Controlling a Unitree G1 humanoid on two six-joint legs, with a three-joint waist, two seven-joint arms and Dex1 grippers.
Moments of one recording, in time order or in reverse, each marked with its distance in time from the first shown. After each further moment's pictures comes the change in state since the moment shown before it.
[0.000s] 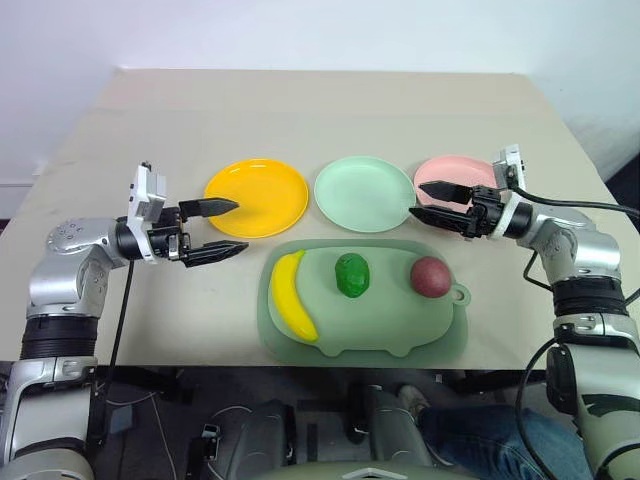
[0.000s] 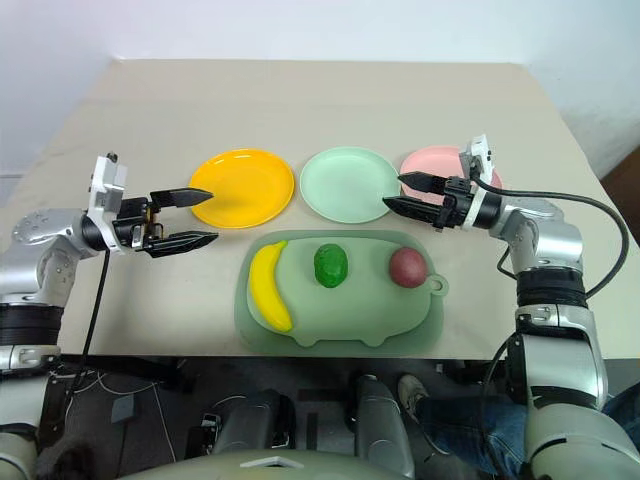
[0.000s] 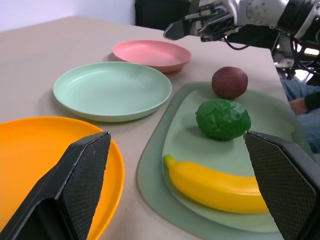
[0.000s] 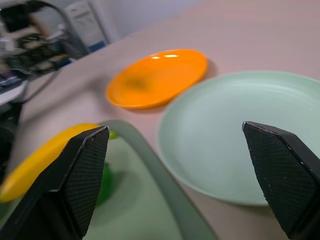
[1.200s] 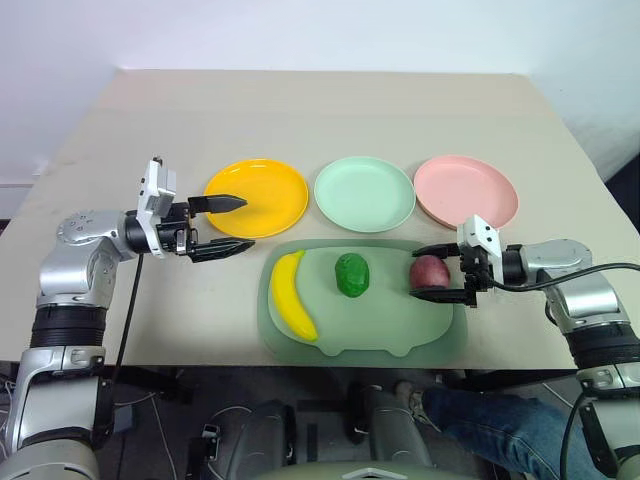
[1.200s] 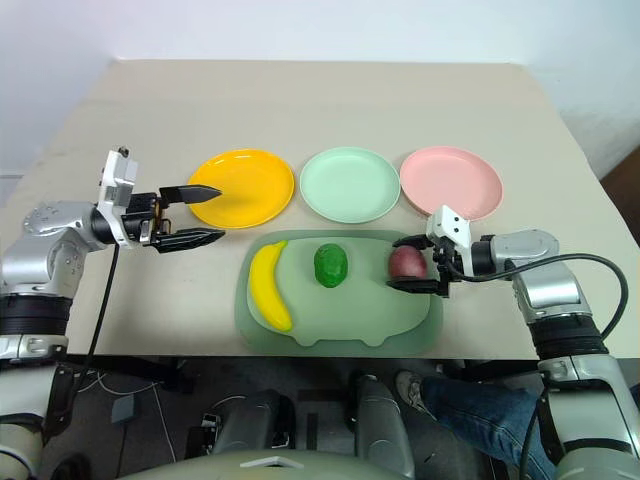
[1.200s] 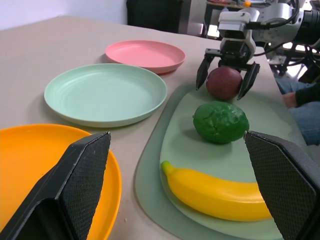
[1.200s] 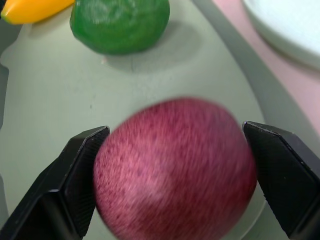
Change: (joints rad) left arm -0.051 -0.003 -0.027 0.034 0.025 0.001 -0.021; right arm 0.225 -0.105 0.213 -0.136 -0.222 -0.241 0.021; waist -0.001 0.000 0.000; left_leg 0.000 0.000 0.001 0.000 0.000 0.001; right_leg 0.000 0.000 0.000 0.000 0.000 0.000
